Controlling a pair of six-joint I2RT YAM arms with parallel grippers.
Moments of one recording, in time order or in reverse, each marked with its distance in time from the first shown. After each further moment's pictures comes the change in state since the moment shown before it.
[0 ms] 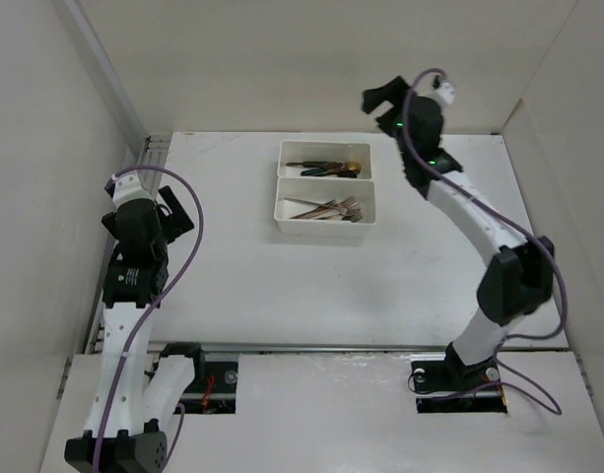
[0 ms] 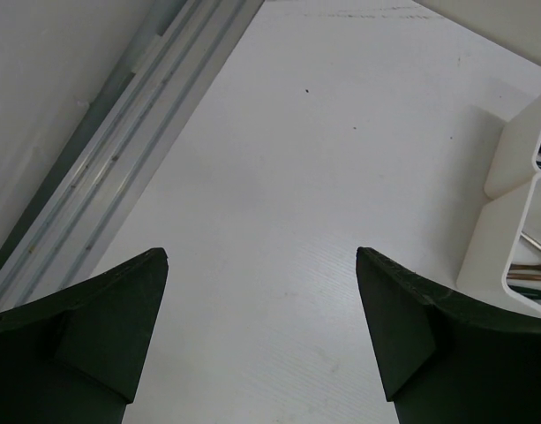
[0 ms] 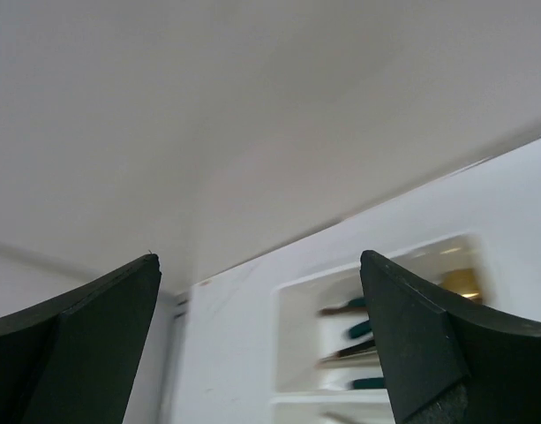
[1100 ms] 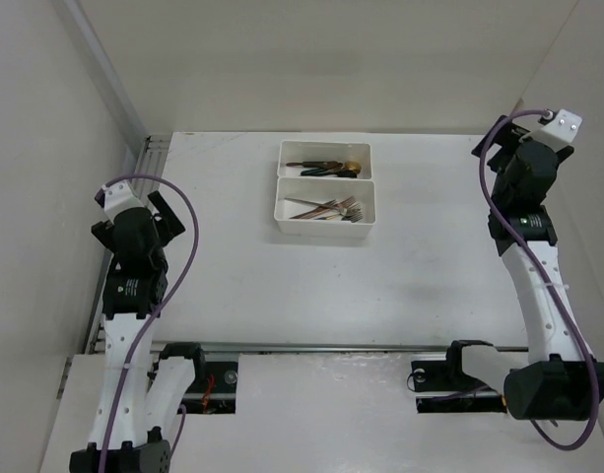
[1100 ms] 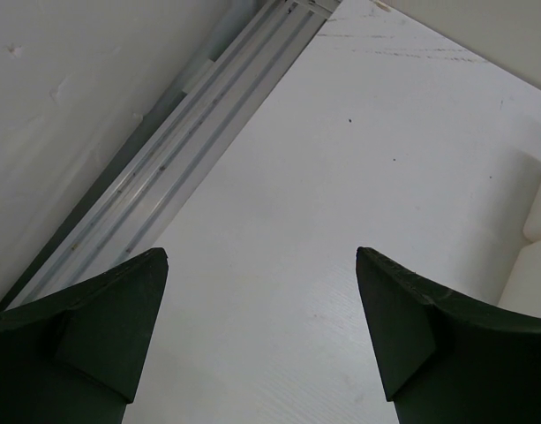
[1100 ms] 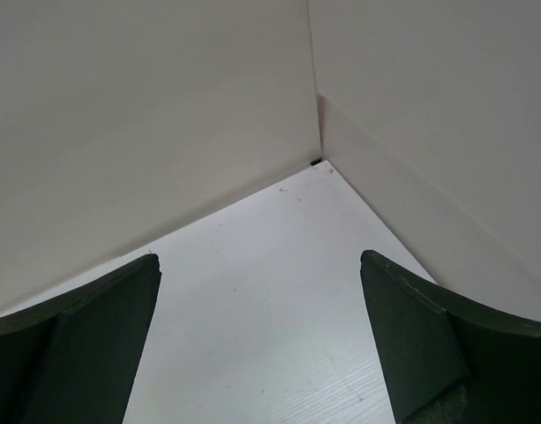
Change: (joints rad) left arm 0.023 -0.061 -0.048 0.037 -0.114 0.013; right arm -0.469 -0.668 -0.483 -0.144 0.115 -0.653
